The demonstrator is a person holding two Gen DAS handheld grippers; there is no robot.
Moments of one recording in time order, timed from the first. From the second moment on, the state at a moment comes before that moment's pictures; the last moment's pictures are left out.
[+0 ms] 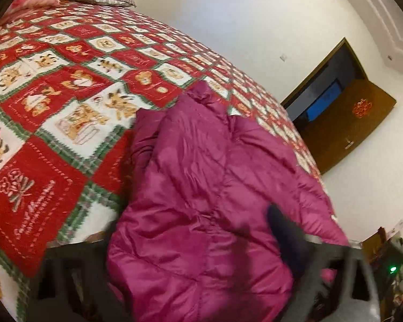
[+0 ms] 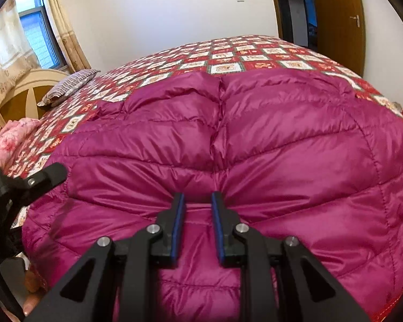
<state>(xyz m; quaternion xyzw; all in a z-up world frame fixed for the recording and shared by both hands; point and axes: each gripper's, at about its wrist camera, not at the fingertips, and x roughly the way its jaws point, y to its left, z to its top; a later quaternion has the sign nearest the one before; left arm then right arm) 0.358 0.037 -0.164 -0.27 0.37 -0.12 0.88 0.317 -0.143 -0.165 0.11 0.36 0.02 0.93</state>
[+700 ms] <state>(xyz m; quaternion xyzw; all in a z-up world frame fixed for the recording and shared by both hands) 0.323 -0.029 -0.061 -0.15 0.28 -0.24 0.92 0.307 -0.151 -0.172 0.28 0.38 0.08 0.88</state>
